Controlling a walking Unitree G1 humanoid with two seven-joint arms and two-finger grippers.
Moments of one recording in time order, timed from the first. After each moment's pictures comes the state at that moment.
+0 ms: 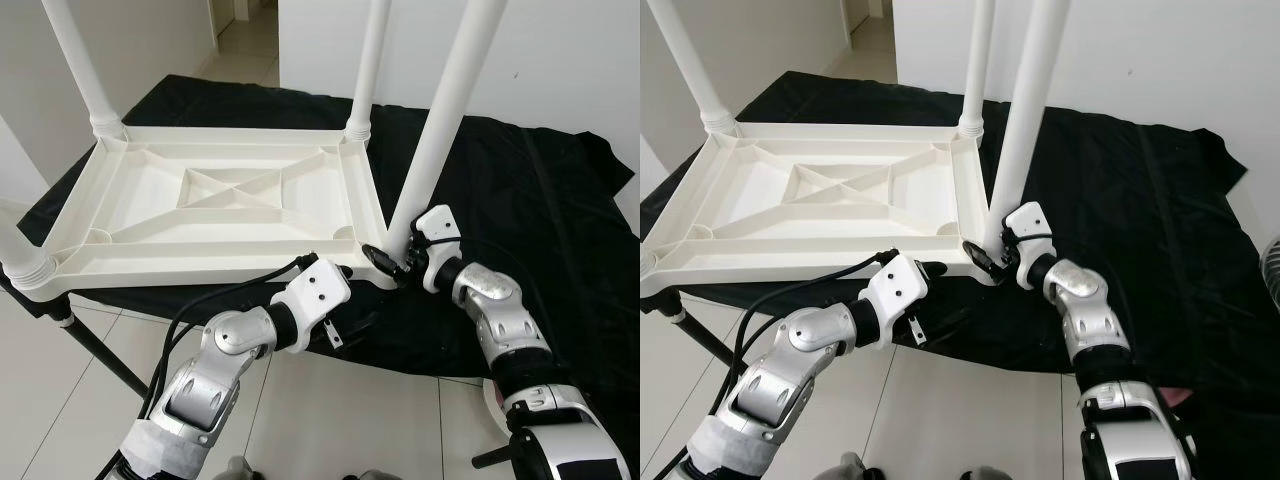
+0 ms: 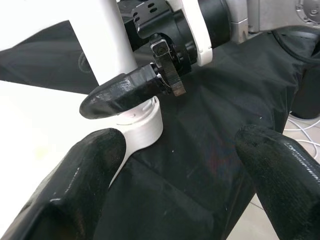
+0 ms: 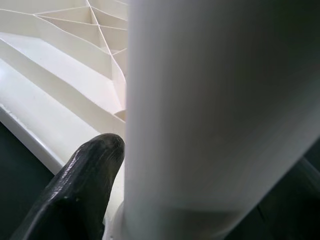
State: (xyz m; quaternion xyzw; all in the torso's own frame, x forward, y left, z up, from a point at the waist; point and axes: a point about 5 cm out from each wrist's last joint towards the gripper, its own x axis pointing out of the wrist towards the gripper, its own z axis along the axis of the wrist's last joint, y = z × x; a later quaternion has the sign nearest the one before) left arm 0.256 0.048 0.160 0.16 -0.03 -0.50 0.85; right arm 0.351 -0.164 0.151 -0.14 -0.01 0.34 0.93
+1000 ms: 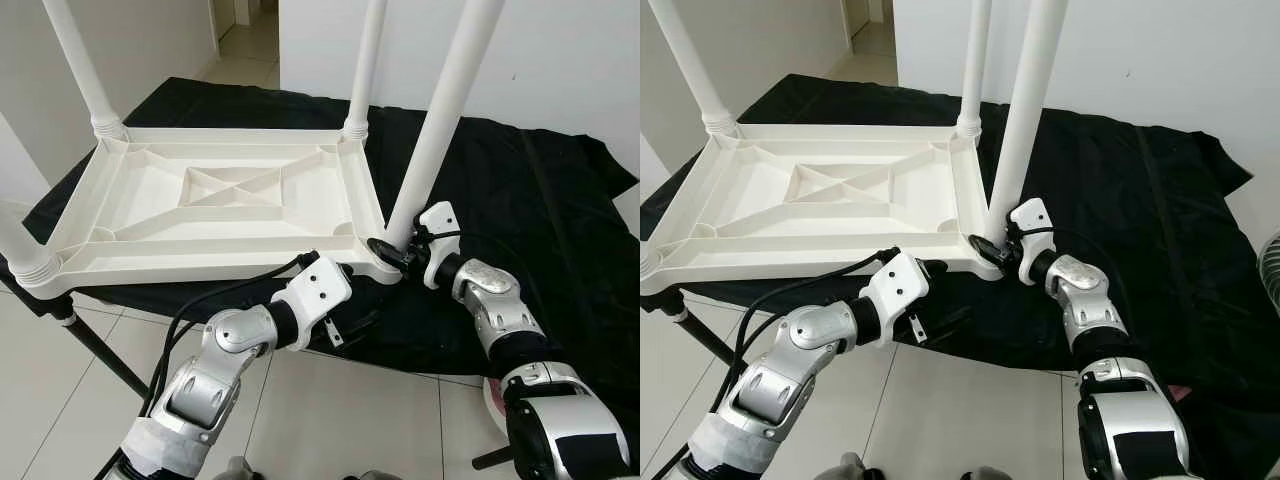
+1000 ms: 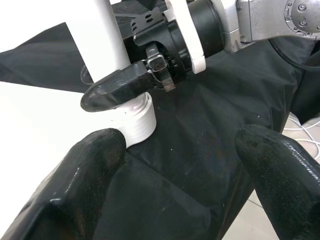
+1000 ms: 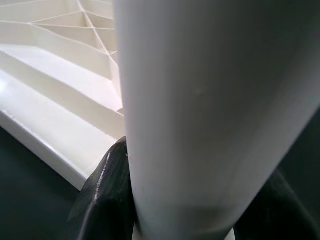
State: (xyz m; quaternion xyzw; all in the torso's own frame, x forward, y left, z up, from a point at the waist) left arm 0.256 0.048 0.160 0.16 -0.03 -0.50 0.85; right arm 0.358 -0.166 0.141 -0.10 0.00 0.32 0.94
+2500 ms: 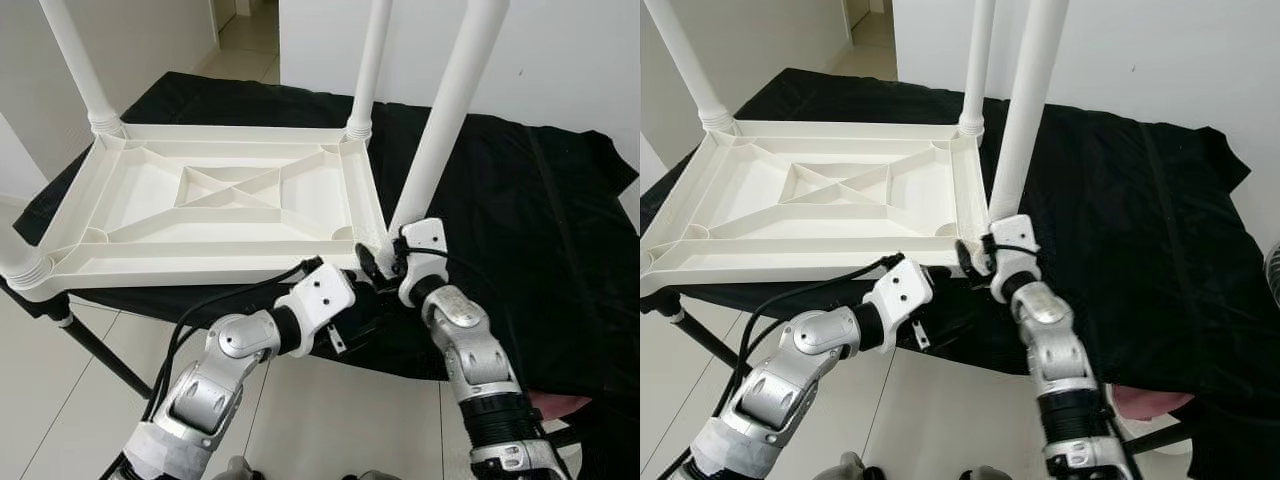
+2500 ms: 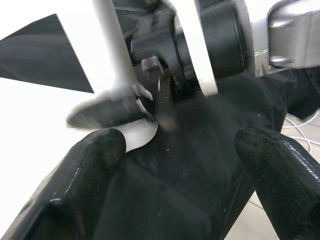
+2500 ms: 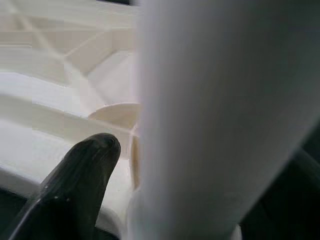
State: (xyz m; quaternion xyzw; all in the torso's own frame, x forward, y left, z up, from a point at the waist) left arm 0.252 0.044 0.156 0.16 -0.03 -0.50 0.85; right arm 0.320 -0.138 0.139 -0.10 0.01 0.23 0.97
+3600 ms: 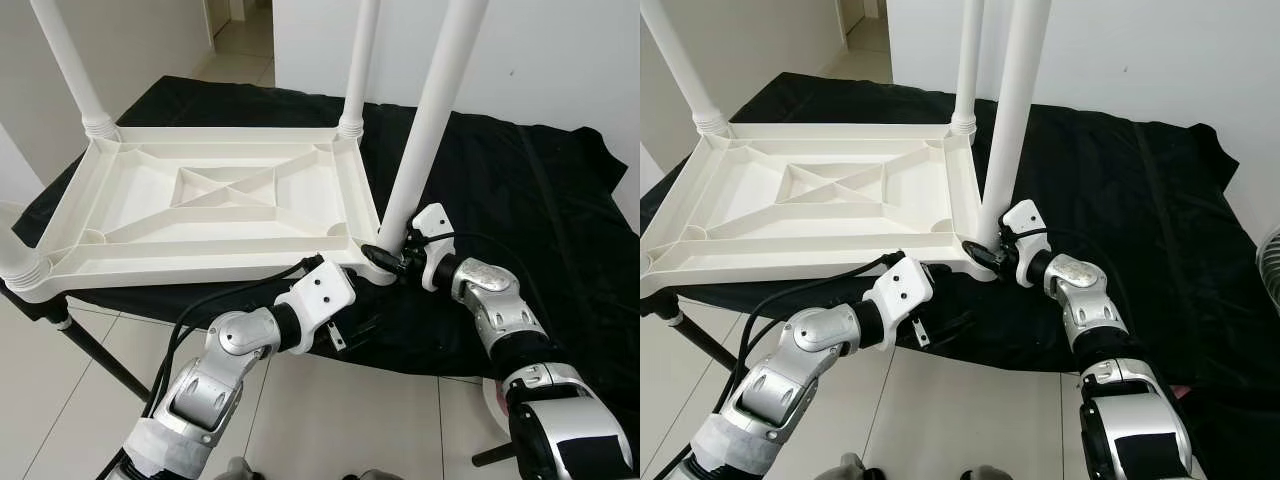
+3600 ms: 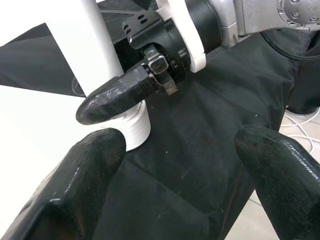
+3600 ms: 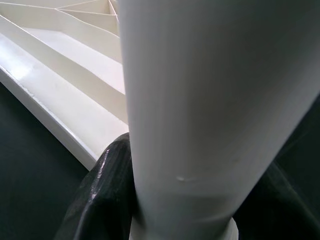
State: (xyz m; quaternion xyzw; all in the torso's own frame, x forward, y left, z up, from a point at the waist) left arm 0.254 0.045 0.157 0.16 -0.03 -0.50 0.85; right arm 0.353 -0.162 0.139 -0.13 0.02 0.39 0.91
